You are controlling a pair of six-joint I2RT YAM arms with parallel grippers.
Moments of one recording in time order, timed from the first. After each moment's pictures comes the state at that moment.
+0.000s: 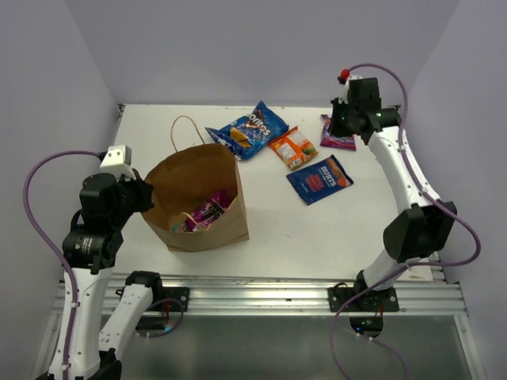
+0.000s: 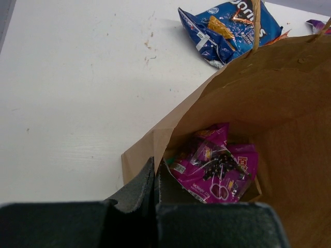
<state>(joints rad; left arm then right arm) -0.08 0.65 1.03 -0.82 0.01 -0.25 0.18 1.69 1.66 -0.75 -0.02 0.17</state>
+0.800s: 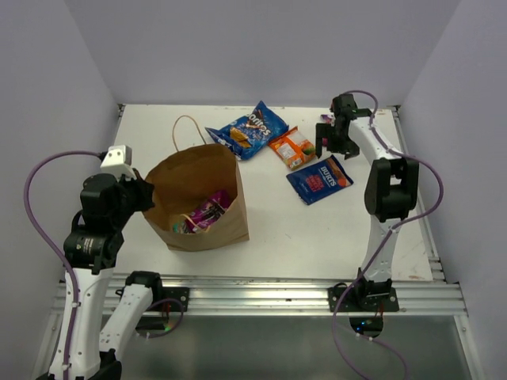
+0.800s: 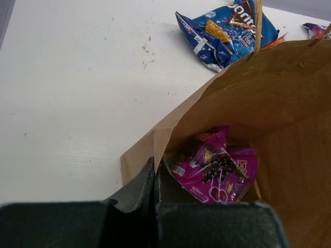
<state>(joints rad) -0.08 0.65 1.02 -0.79 0.02 -0.25 0.13 2.09 1.81 -0.86 0.09 0.16</state>
